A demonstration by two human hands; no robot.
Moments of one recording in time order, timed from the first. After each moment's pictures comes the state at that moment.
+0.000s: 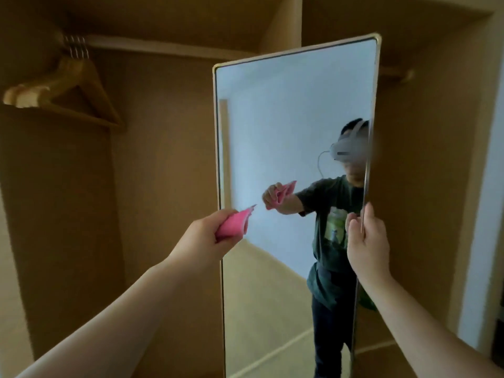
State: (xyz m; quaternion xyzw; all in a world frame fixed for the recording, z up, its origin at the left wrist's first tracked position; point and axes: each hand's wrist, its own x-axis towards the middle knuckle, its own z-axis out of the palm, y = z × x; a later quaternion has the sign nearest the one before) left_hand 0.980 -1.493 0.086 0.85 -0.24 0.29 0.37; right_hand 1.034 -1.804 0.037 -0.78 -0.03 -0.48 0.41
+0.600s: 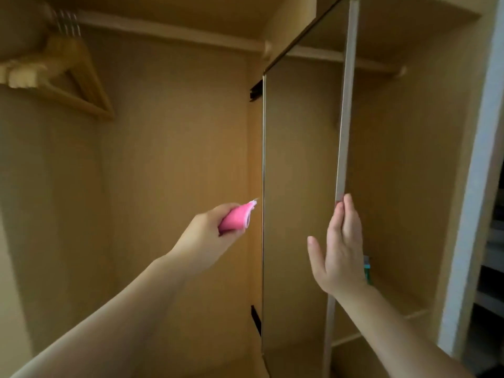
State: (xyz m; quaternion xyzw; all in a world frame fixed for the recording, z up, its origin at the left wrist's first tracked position) left_hand 0.996 -1.448 0.078 0.84 -0.28 0.24 0.41; right_hand 1.003 -1.704 0.016 -0.77 -0.12 -0.61 0.16
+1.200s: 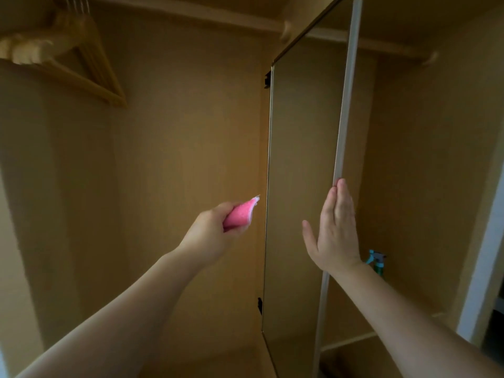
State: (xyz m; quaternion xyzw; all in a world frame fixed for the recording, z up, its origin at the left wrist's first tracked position) left_hand 1.027 -1.438 0.058 0.85 -0.21 0.24 0.41; right_hand 1.055 -1.694 0.024 -0.86 -0.08 -0.50 0.07
